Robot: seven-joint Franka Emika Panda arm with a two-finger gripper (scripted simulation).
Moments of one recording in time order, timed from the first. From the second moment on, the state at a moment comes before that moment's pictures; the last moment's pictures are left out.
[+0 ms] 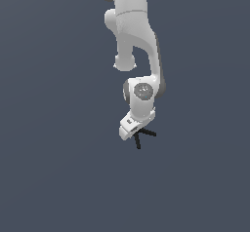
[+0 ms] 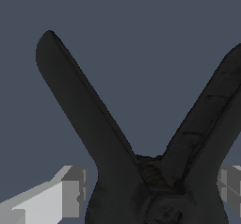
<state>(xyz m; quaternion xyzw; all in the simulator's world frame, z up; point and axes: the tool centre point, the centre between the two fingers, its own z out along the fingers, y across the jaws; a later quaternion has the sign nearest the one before) -0.009 0.063 0.020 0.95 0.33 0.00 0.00</state>
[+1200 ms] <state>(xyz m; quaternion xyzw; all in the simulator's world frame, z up) 0.017 0.007 0.157 0.95 0.33 0.00 0.00</state>
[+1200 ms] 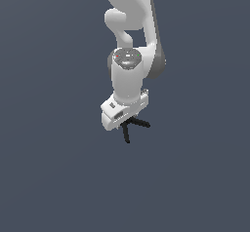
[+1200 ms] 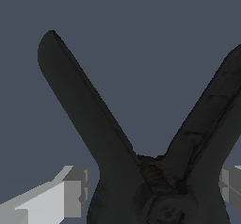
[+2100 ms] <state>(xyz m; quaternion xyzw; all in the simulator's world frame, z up) 0.055 -0.065 0.333 0.95 0.33 0.00 0.00</state>
